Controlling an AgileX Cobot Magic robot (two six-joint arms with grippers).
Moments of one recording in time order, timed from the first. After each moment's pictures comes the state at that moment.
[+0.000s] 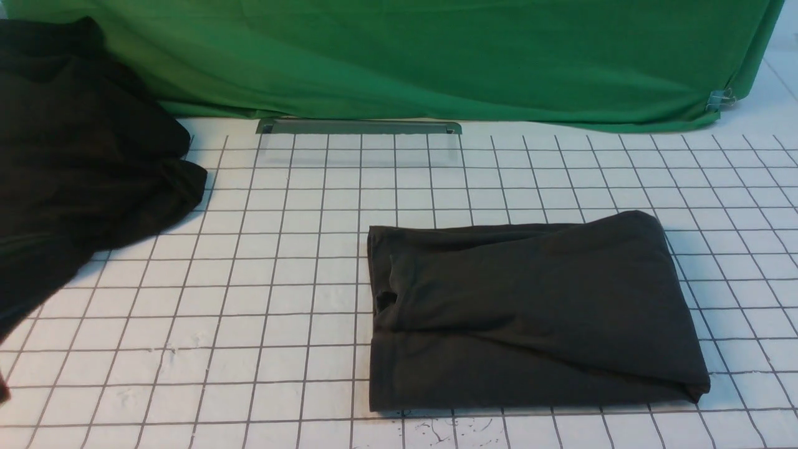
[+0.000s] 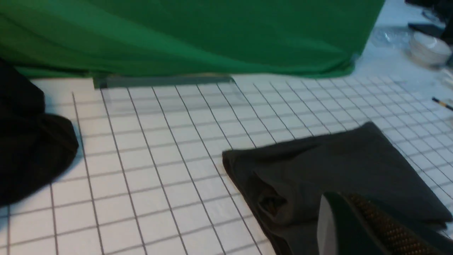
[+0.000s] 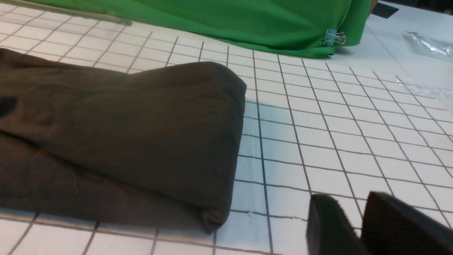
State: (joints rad) right arm 0.06 0.00 0.01 -0.06 0.25 -0.02; left arm -0.24 0.38 -0.61 -0.29 0.51 0.09
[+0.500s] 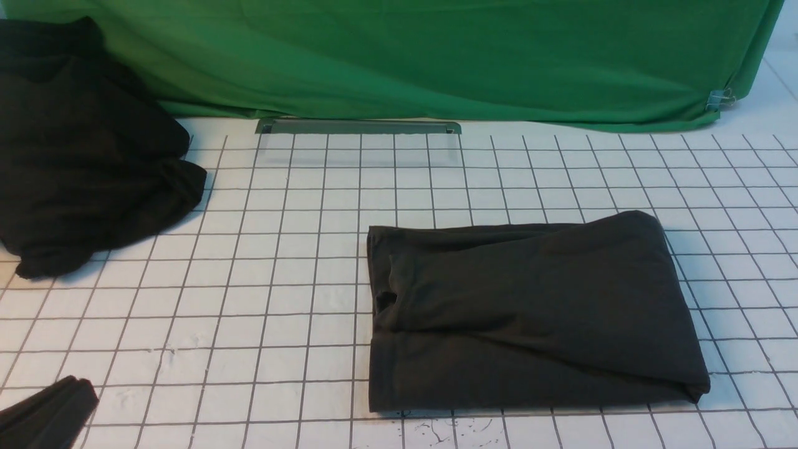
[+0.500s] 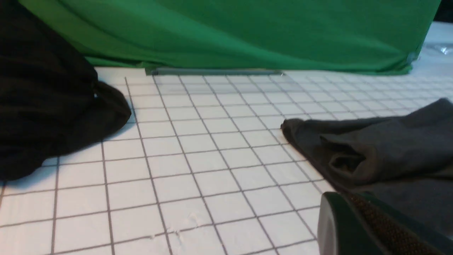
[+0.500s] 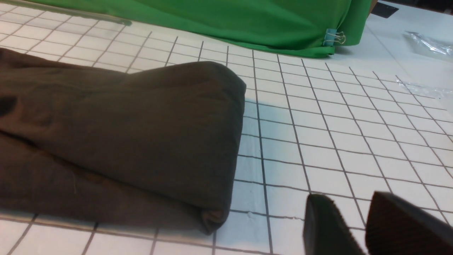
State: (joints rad) right arm 0.06 0.00 0.01 -0.06 0.25 -0.02; left arm -0.24 0.08 -0.09 -0.24 0.23 0.13
